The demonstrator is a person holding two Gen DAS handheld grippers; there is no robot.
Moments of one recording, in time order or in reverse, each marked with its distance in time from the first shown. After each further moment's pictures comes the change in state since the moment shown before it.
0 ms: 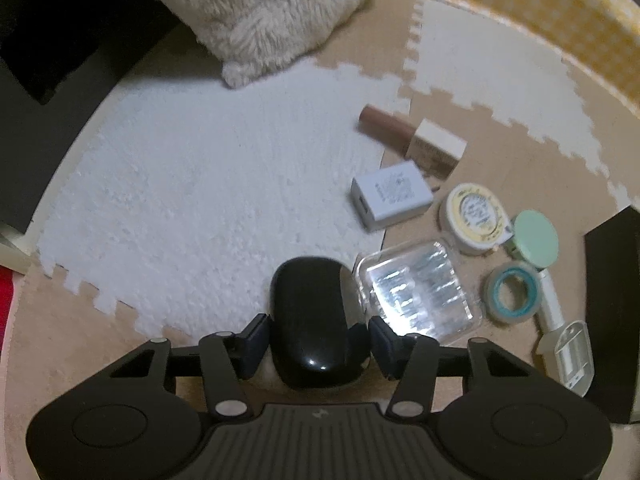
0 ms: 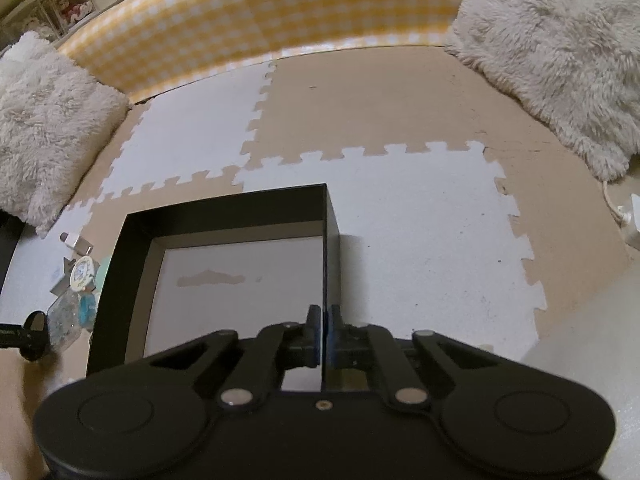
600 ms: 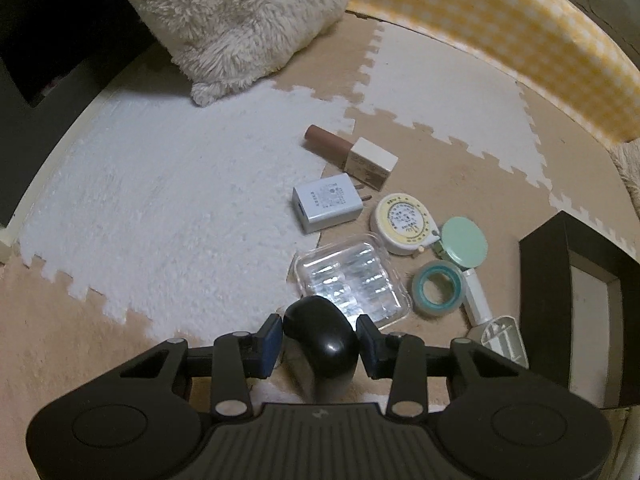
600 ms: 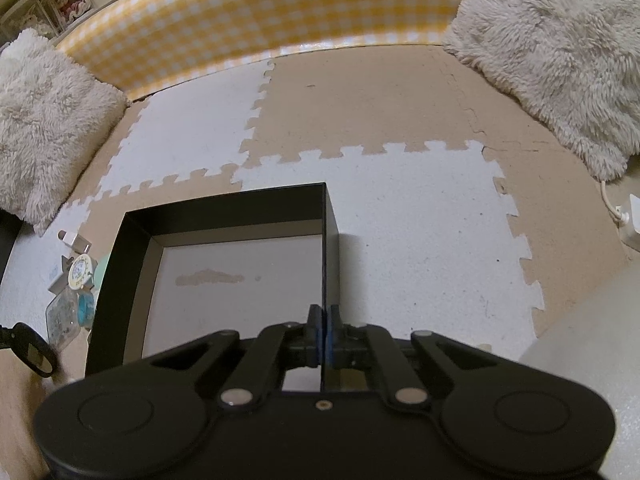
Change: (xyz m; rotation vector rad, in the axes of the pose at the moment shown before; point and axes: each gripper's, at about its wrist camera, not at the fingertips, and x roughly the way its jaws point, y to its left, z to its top) left arm -0.029 -0.014 -0.012 -0.018 -0.052 -0.105; right arm 0.000 0.002 0.000 -0.001 0.005 -0.007
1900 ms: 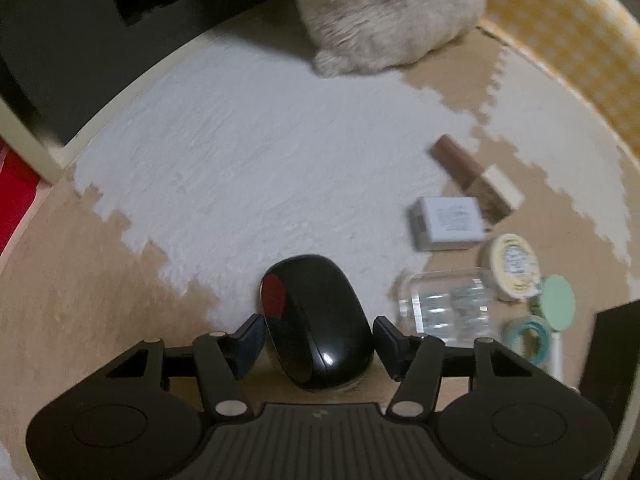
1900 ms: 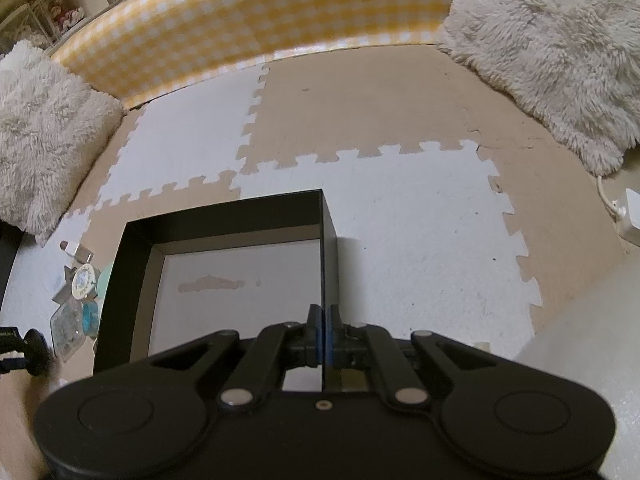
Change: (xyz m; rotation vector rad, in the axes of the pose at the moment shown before) left arm 0.017 0.047 0.006 -0.266 0.023 0.119; right arm -0.004 -0.002 0.002 0.030 0.000 0.003
